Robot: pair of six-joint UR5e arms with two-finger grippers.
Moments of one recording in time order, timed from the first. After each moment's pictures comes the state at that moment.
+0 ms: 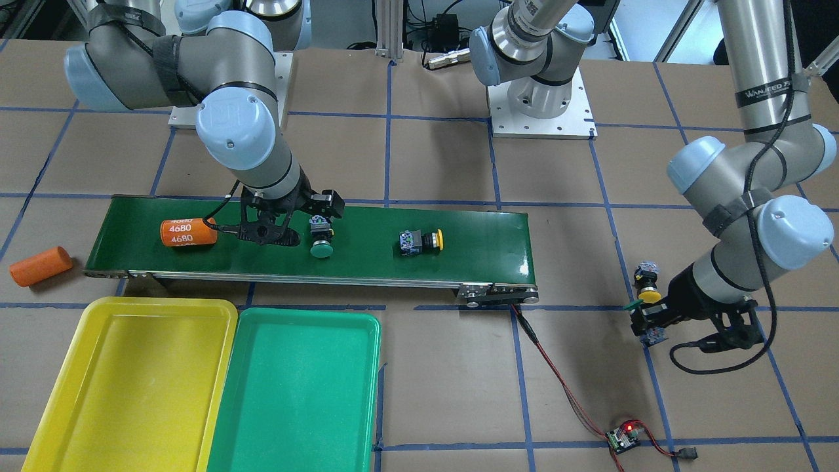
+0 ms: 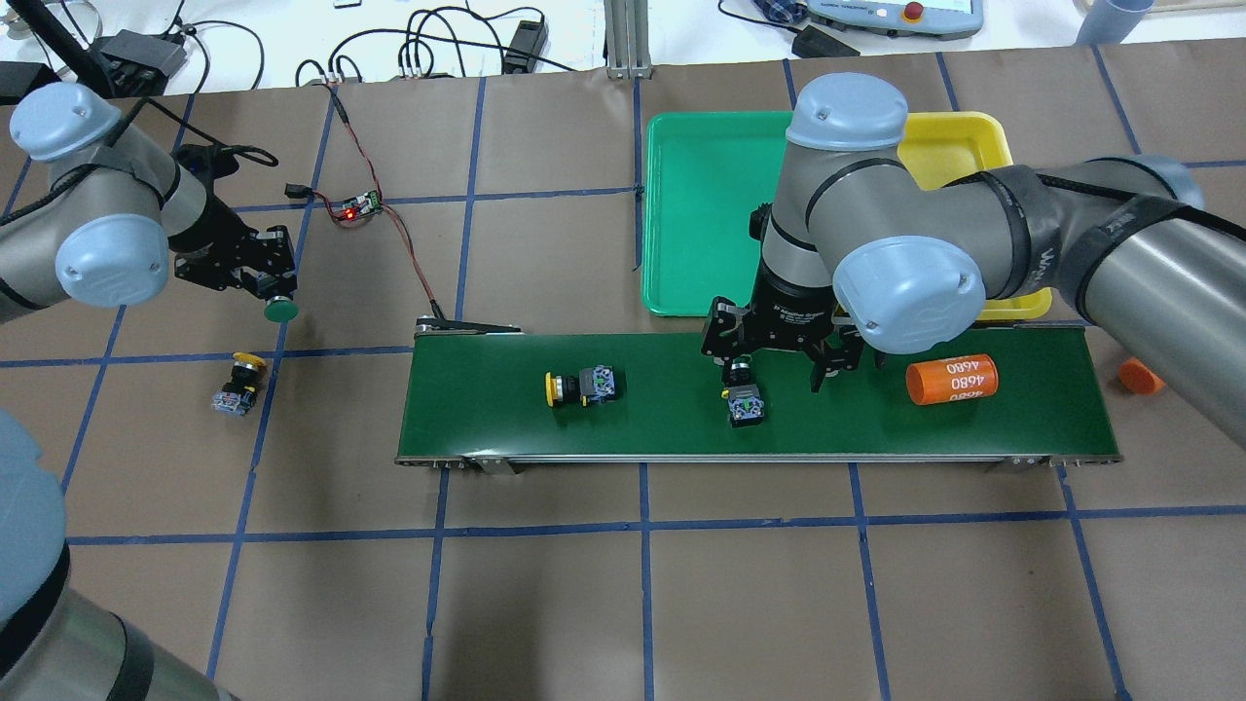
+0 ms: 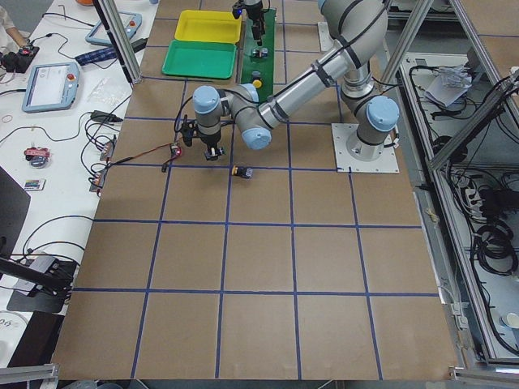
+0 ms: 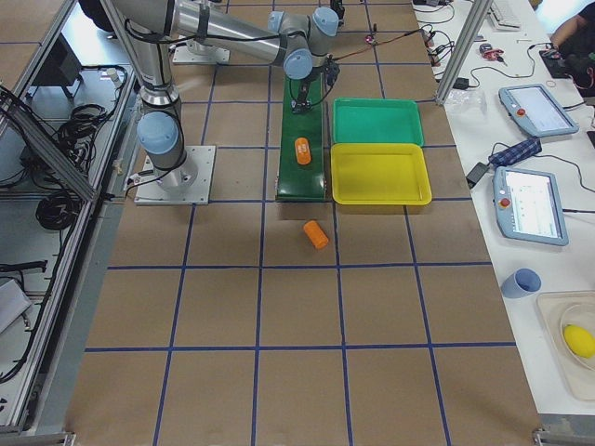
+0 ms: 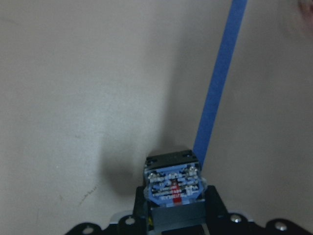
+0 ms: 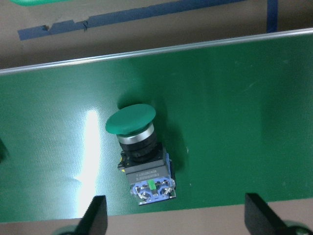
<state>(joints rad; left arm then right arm) -1.23 -1.96 -1.74 -1.00 1.49 0.17 1.73 -1.38 1.84 -1.80 -1.46 0.30</state>
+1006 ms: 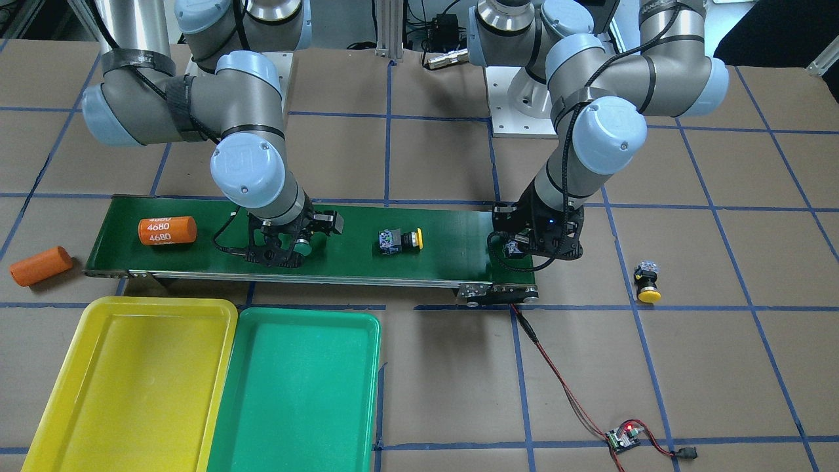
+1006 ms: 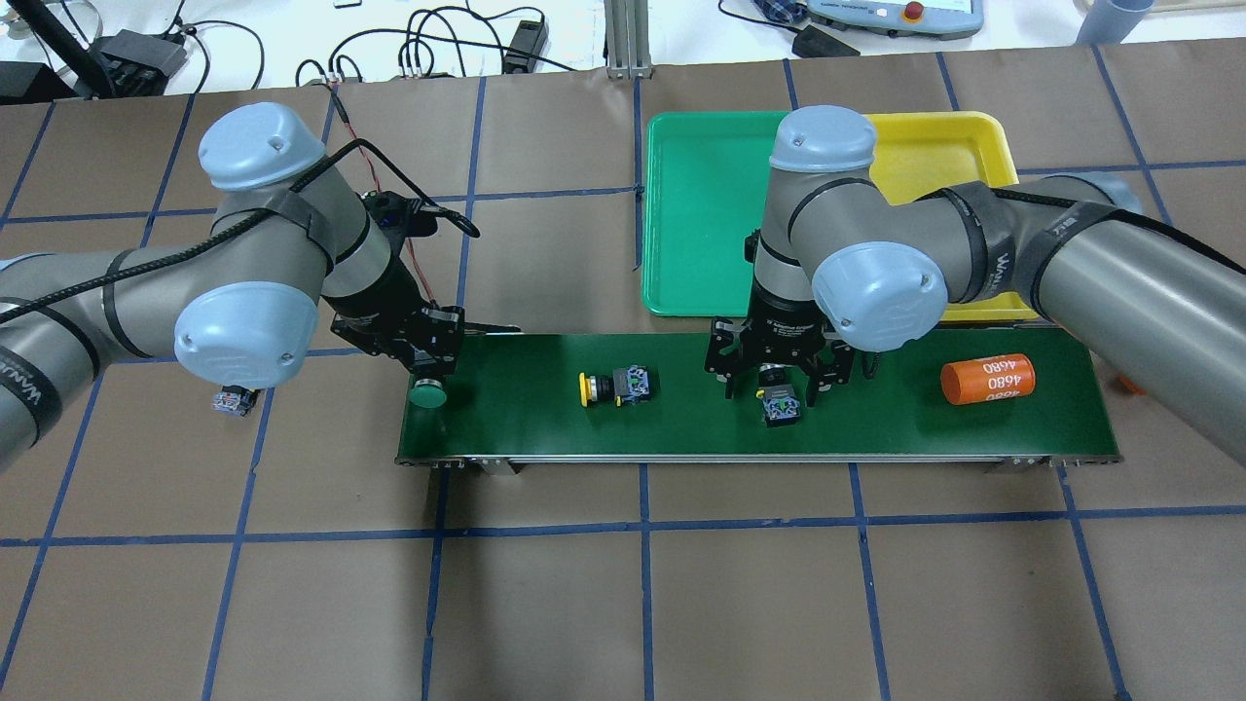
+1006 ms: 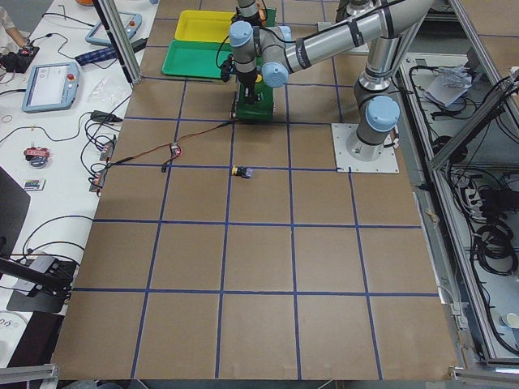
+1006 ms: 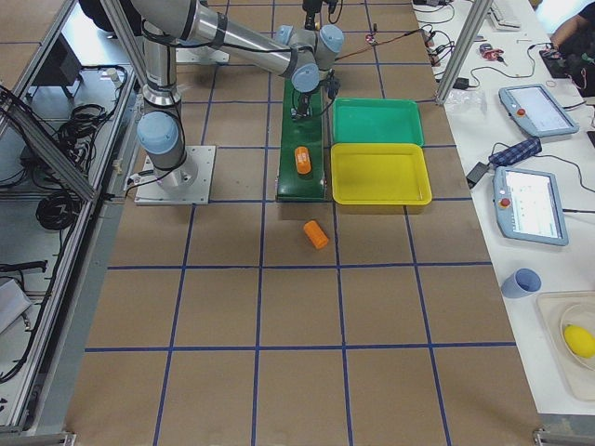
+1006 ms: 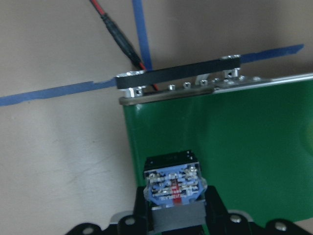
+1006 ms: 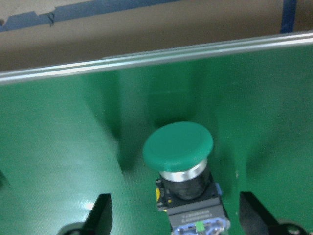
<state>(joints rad) -1.57 -1.72 -1.94 -1.14 1.48 0.08 1.73 -1.29 1.84 -1.82 -1.48 0.29</state>
